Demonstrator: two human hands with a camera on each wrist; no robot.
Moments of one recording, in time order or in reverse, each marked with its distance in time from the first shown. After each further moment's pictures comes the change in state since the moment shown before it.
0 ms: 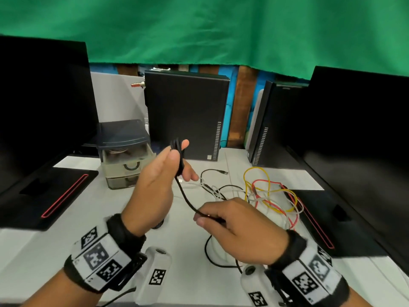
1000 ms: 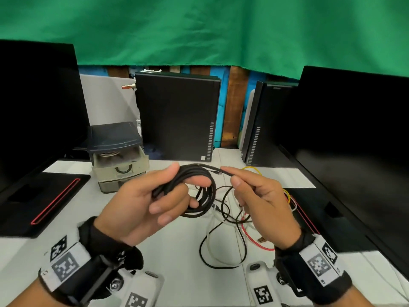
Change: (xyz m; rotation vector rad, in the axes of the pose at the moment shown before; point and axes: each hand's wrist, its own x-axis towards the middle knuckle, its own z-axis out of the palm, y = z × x) left_hand -0.009 0.018 -0.014 -0.820 -0.528 -0.386; right_hand -0.013 0.020 -0.019 0.574 0.584 0.089
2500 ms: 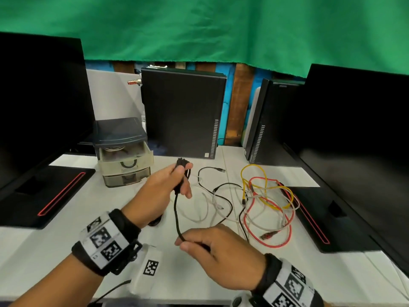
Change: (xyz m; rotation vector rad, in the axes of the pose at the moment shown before) left_hand 0.021 -0.032 -0.043 0.800 0.465 0.063; right_hand -0.039 0.016 0.056 -0.368 -0.626 0.021
